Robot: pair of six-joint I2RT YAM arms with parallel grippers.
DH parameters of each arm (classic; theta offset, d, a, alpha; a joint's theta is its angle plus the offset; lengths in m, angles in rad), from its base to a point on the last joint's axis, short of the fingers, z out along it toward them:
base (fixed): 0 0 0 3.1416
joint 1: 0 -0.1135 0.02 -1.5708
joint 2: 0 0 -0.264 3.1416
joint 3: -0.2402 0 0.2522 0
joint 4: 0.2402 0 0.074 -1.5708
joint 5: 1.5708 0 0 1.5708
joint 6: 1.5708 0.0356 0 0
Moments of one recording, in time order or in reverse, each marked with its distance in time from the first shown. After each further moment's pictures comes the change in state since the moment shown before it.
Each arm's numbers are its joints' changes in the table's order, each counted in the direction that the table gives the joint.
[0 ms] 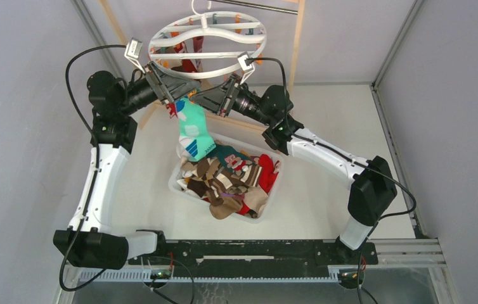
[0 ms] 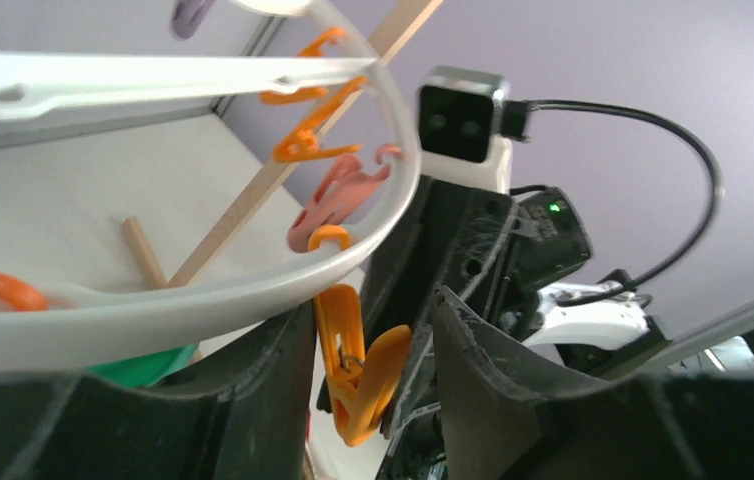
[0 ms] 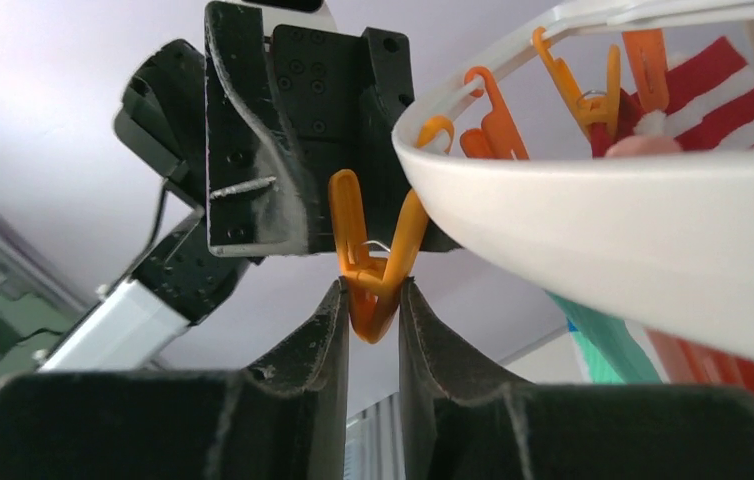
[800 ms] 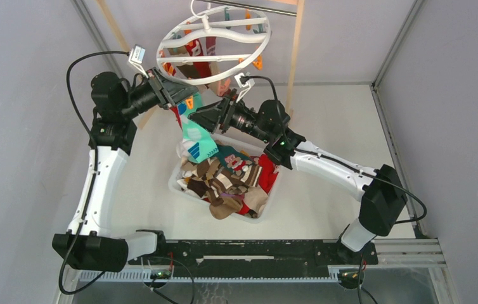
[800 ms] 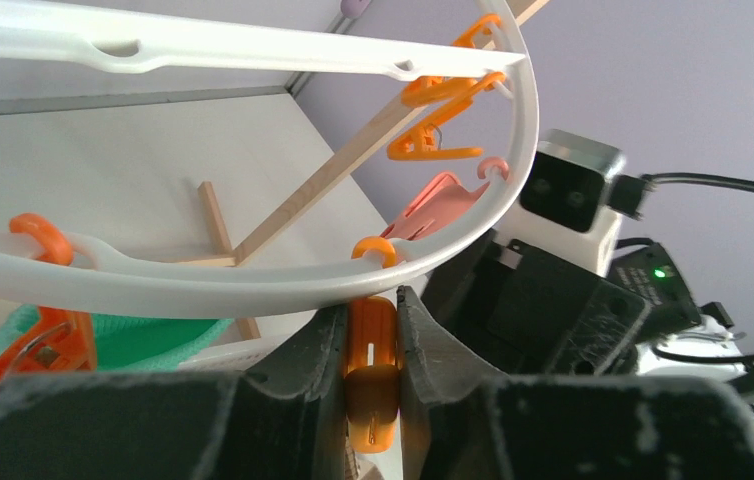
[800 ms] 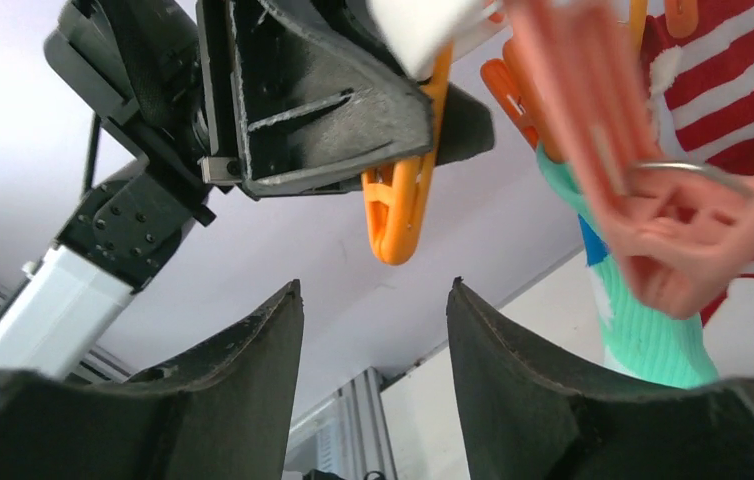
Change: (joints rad) left arm 0.001 0.016 -0.003 0.243 -0.110 0.177; right arm -0.081 0.112 0.144 0.130 0.188 -0.163
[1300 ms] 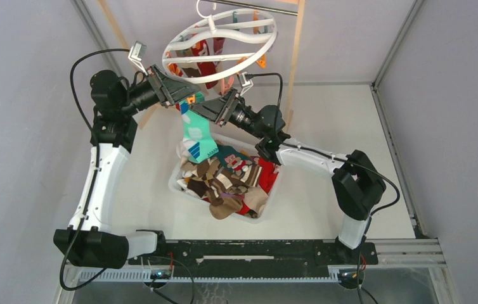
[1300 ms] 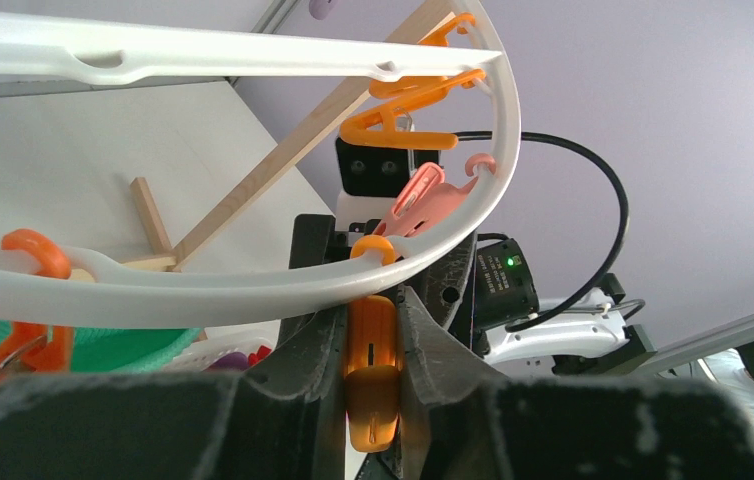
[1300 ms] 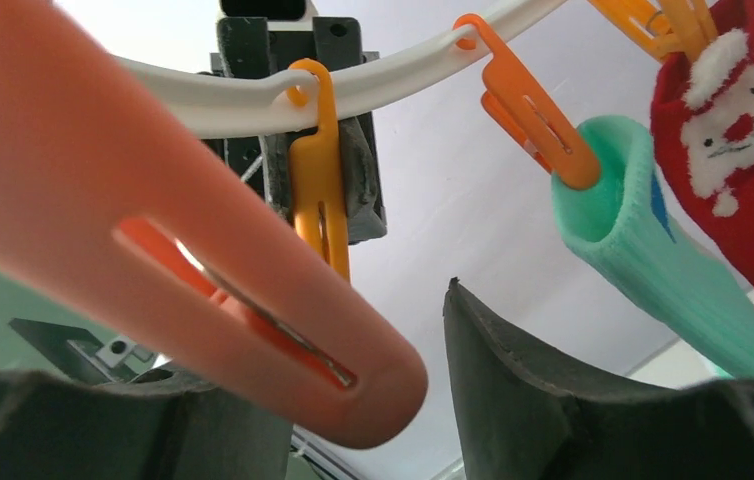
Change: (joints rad) left arm -0.003 -0.019 0.000 -0.092 0.093 -0.121; right arm 0.047 -0.182 0.014 -0.416 -0.059 0.446
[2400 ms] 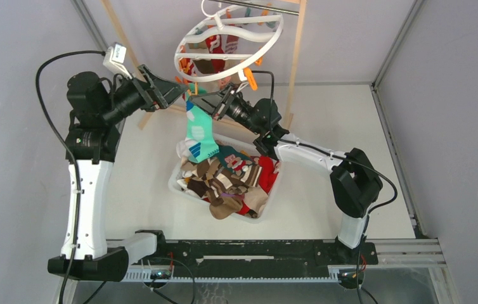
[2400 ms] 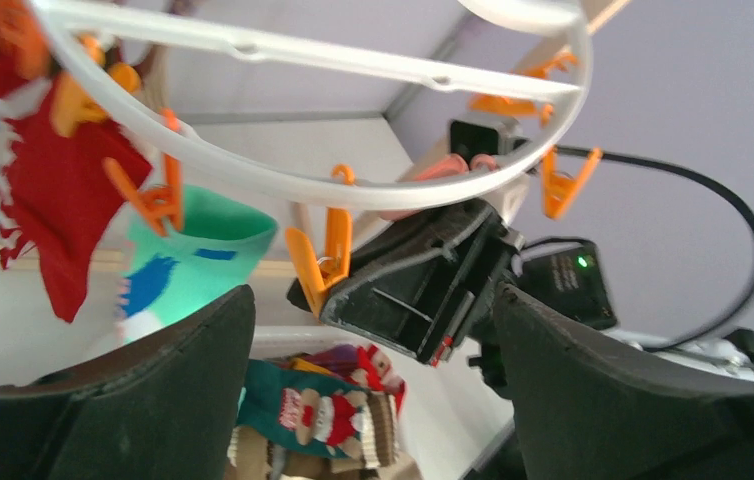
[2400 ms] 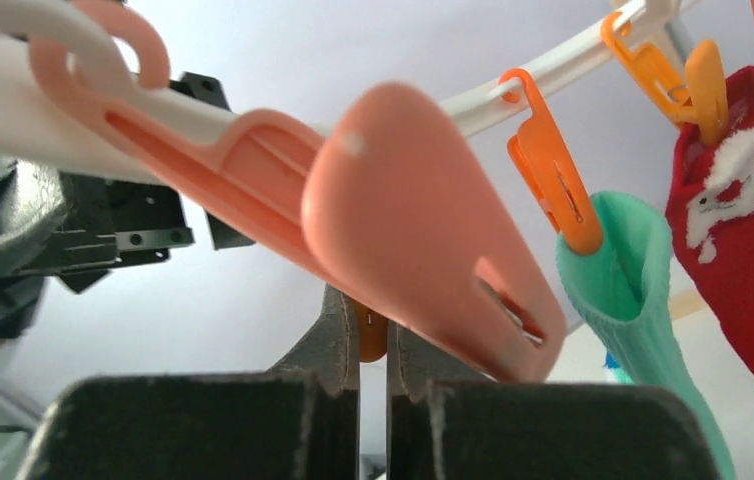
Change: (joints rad) left arm -0.037 0.092 -0.184 0.451 -0.282 0.300; right arm 0.005 -0.037 -0.077 0.101 0.087 -0.271
